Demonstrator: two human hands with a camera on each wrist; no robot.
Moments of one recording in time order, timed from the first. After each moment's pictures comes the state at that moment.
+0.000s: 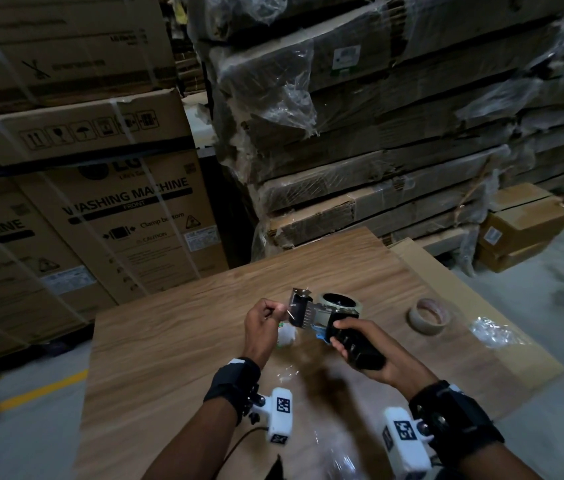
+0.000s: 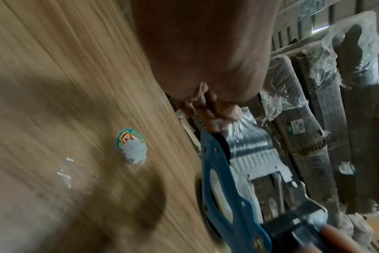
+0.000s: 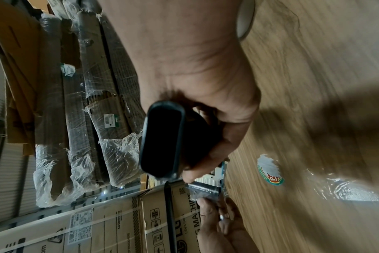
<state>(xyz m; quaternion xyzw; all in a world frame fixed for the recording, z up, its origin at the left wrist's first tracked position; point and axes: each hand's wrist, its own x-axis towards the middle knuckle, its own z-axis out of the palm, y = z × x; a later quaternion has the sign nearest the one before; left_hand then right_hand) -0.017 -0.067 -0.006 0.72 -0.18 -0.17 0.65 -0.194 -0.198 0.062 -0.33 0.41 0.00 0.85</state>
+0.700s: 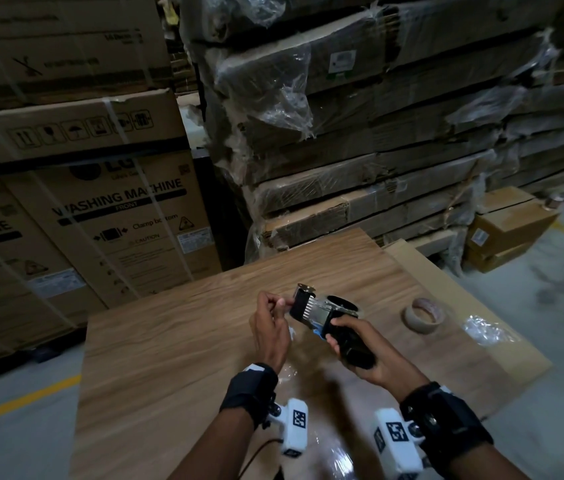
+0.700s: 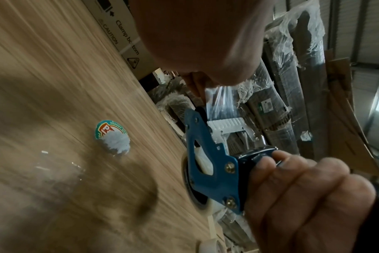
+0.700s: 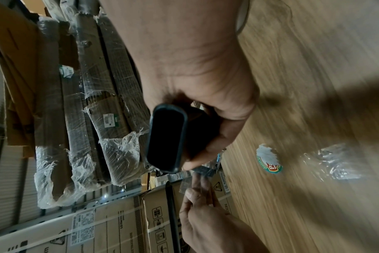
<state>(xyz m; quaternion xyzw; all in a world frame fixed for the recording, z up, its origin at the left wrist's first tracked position) -0.042 -0.073 0.009 0.71 -0.23 -0.03 0.66 -0.185 -0.182 0.064 -0.28 0.42 -0.04 0.86</state>
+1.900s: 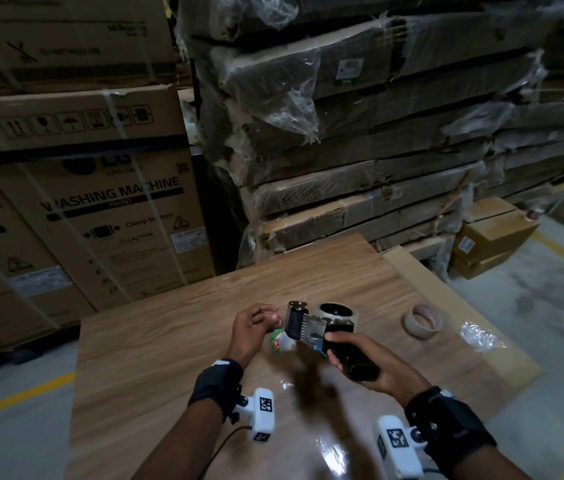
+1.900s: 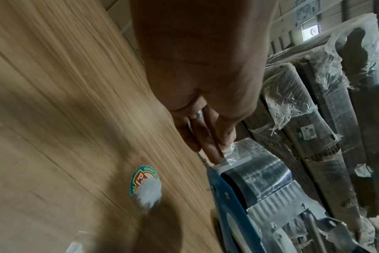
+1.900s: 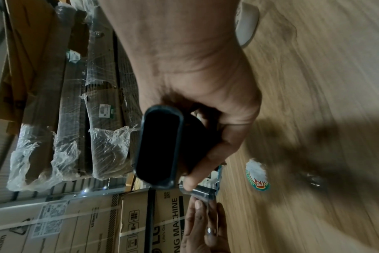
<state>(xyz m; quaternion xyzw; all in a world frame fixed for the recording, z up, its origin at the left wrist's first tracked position) 0.032 -0.044 -0.021 0.66 -0.21 -0.29 0.66 -0.174 -0.172 0.053 -0.37 0.42 0.00 0.82</state>
